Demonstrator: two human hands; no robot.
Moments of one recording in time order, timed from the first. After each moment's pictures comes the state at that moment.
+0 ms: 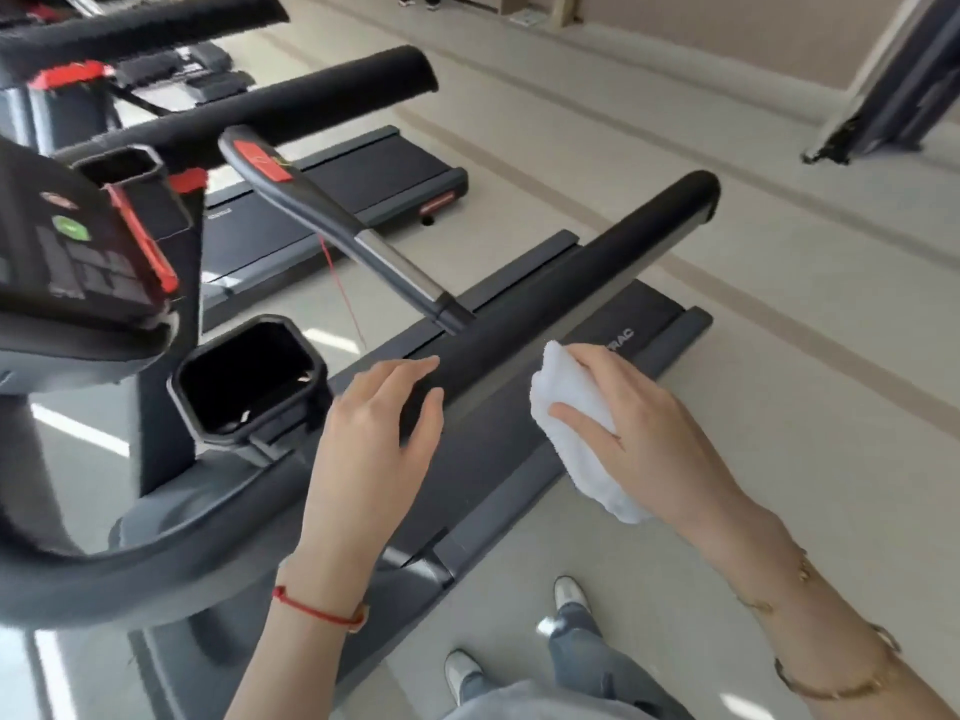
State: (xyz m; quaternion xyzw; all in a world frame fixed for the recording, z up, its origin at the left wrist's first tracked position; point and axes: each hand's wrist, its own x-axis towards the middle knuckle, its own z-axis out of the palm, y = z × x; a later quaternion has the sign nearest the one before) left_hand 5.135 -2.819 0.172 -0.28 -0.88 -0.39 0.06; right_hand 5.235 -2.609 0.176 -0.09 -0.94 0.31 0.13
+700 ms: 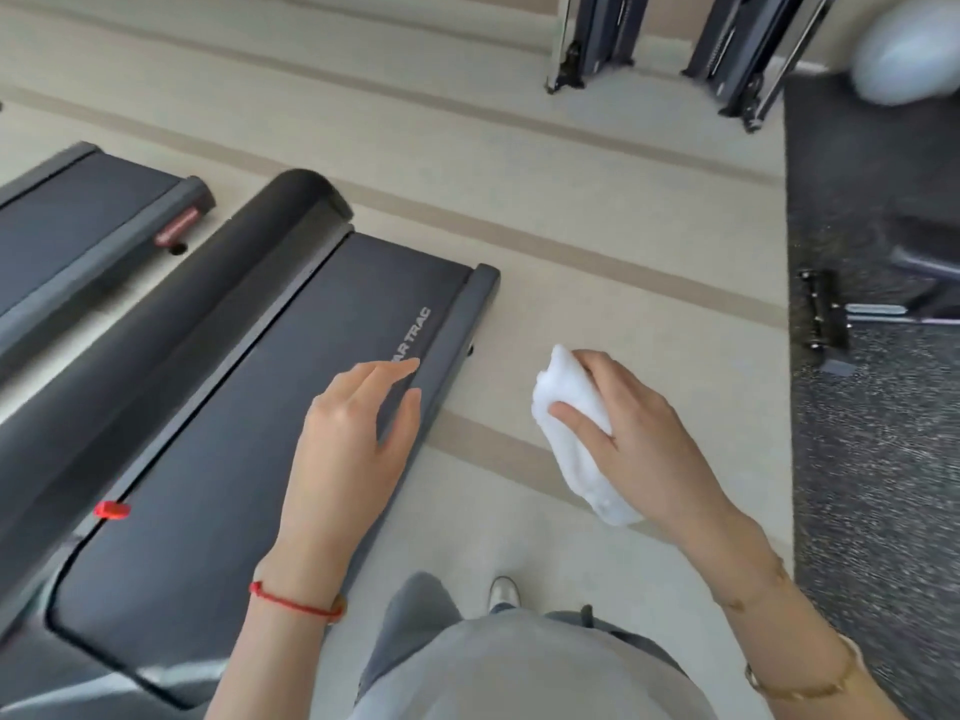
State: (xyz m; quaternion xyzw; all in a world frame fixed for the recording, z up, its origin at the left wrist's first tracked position) left_hand 5.228 -2.489 0.139 -0.46 -0.80 -0.39 -0.02; right_hand 5.421 -2.336 0.144 -0.35 -0.88 0.30 0.16
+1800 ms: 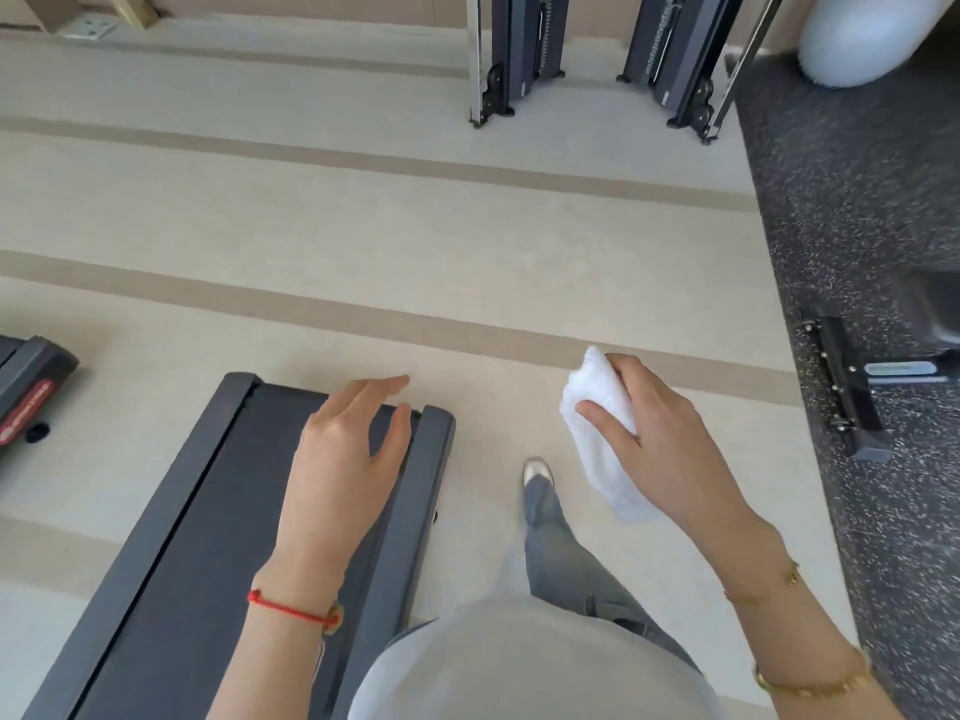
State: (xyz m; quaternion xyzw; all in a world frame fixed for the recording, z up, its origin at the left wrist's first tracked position) left_hand 4.955 -1.892 0.118 -0.51 -0.78 -0.34 -0.07; right_hand 5.193 -1.760 0.110 -0.46 -0.83 0.26 0.18
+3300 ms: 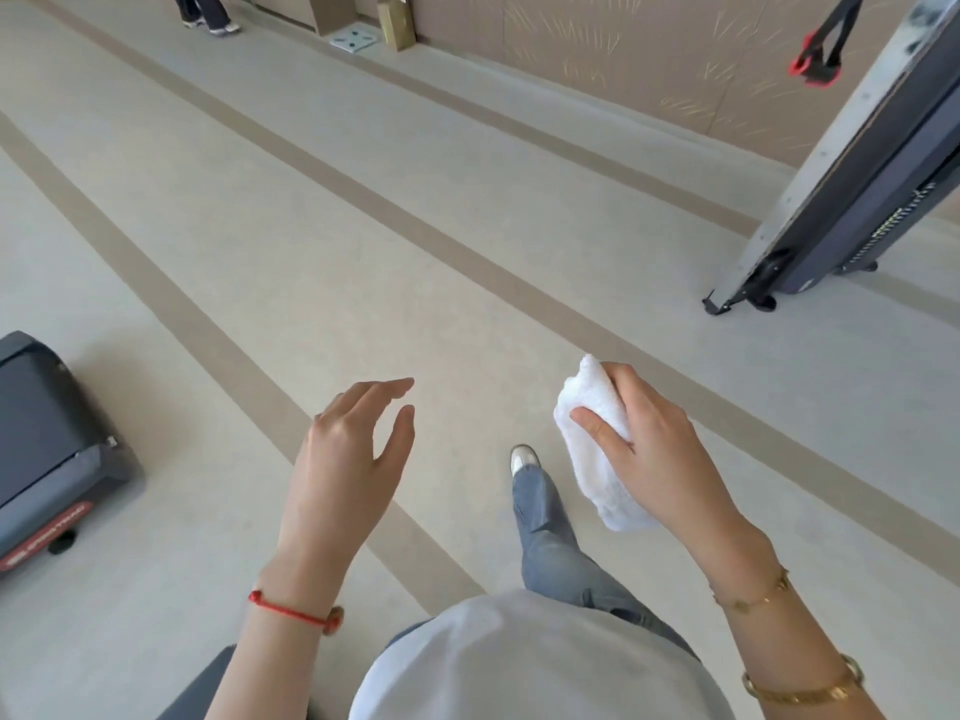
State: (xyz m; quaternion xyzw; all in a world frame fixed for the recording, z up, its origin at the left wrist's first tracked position) left_hand 4.229 -1.168 0.106 -0.31 -0.88 -0.35 0.04; right_hand 4.374 -0.940 0.097 -0.24 -0.91 0.31 0.12
